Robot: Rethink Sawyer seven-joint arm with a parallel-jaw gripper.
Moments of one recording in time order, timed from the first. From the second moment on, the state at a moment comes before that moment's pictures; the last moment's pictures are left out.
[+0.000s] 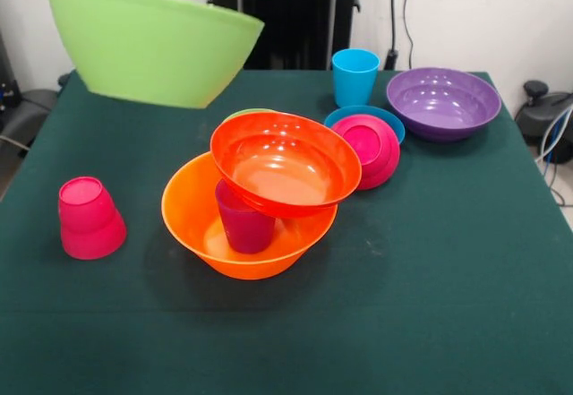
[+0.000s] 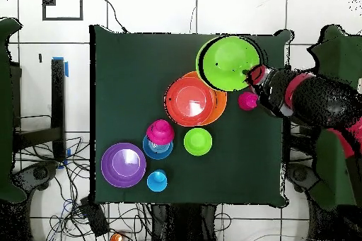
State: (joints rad) arm -1.19 -0.69 0.95 1.65 -0.22 0.75 1.82
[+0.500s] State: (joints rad) arm -1.19 -0.75 0.94 1.67 -0.13 0.79 1.82
